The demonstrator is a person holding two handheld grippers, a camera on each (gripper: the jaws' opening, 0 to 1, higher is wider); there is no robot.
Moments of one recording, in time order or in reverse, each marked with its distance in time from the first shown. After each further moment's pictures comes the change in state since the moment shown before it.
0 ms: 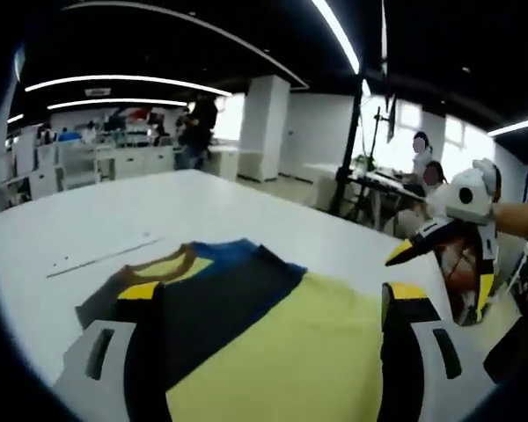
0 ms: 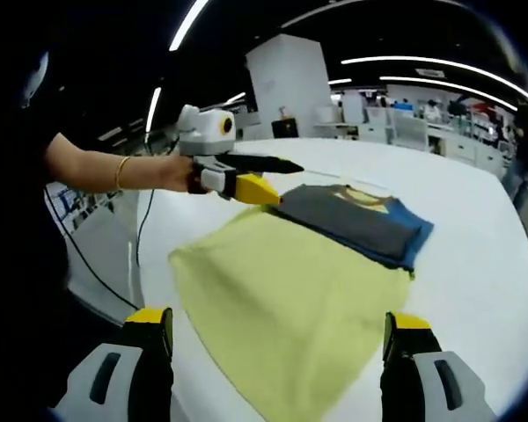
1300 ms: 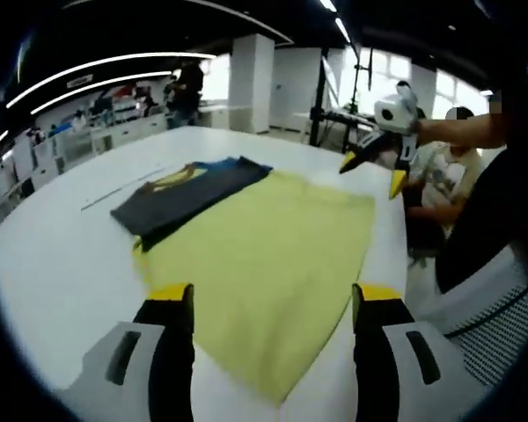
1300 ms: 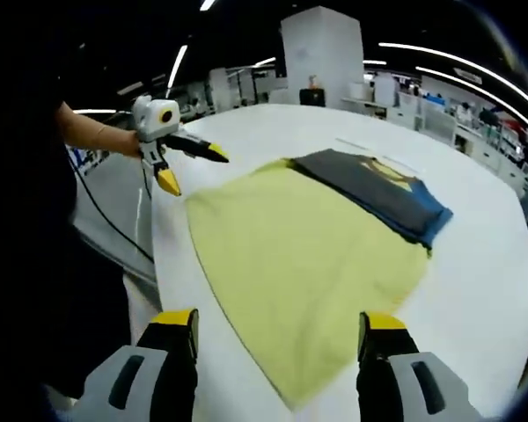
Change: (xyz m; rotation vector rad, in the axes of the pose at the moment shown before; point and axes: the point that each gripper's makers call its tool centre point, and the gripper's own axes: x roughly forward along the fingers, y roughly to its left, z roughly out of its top) left arm -0.159 -0.046 -0.117 0.093 0.256 -0.012; right arm -0.007 0.018 -0.049 -0.138 0.180 0.047
